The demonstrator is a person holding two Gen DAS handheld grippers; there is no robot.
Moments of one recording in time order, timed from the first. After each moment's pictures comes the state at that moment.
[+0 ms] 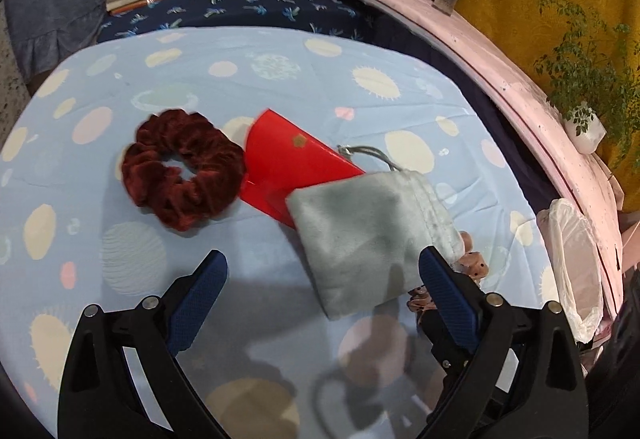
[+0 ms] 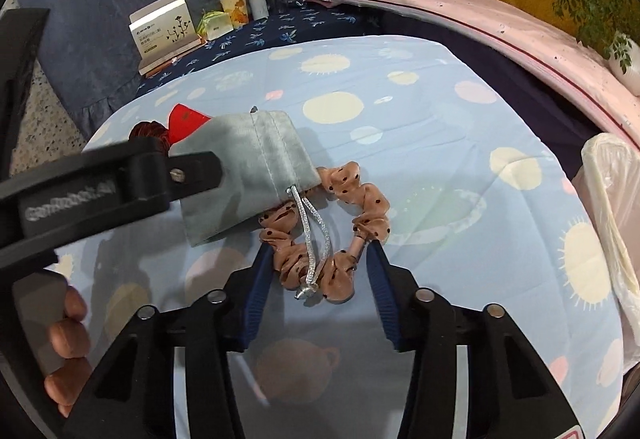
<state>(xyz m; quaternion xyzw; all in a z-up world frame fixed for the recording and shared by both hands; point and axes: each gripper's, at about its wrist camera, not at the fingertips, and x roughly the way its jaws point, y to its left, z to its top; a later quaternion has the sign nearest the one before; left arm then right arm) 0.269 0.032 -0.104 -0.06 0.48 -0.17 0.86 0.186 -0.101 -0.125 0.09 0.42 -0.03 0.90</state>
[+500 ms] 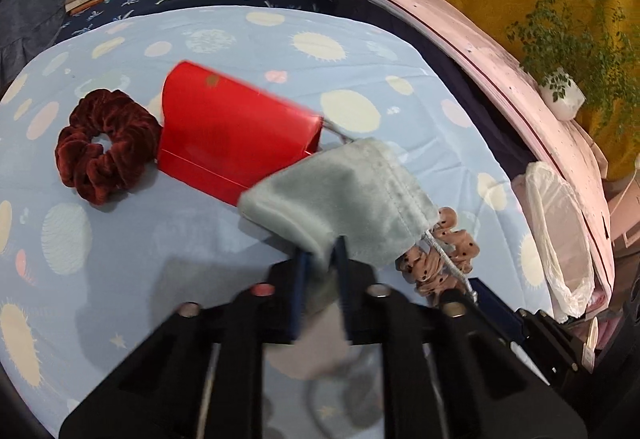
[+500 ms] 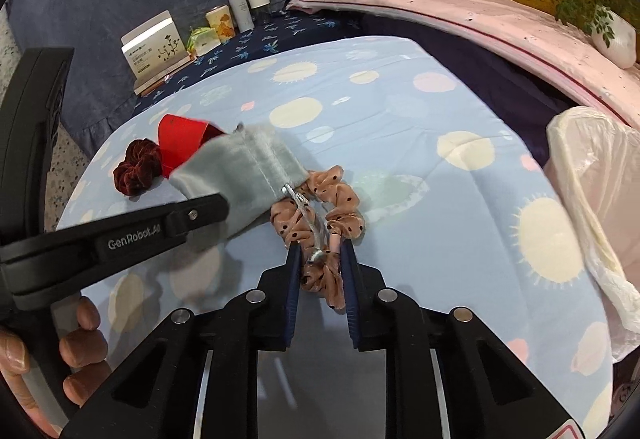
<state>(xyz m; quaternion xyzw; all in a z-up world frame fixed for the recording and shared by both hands) 0.249 -0.006 -0.109 -0.04 0.49 -0.23 0.84 0.158 -0.139 -0.115 0.13 0.41 -0.04 0.90</state>
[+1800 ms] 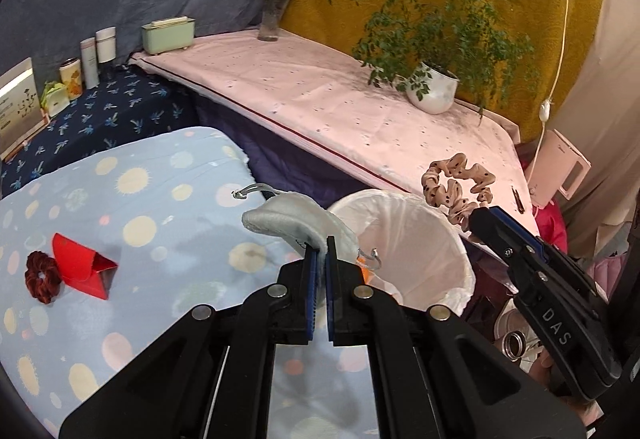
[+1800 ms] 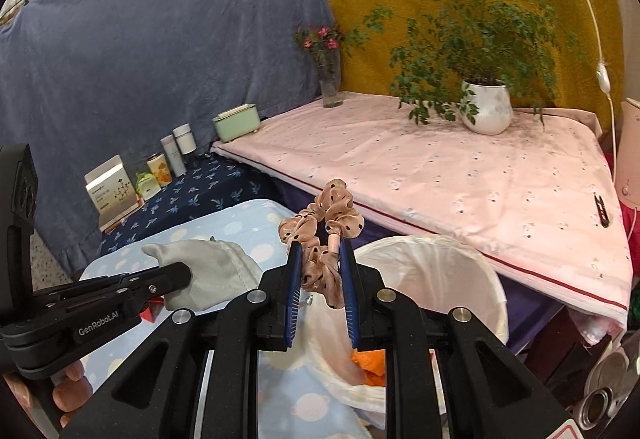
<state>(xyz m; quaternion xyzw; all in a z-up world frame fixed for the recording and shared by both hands) 0.141 -0.174 0.039 0.03 0.37 -0.37 0.85 0.028 -0.317 0.034 0.15 0.23 -0.17 0.95</state>
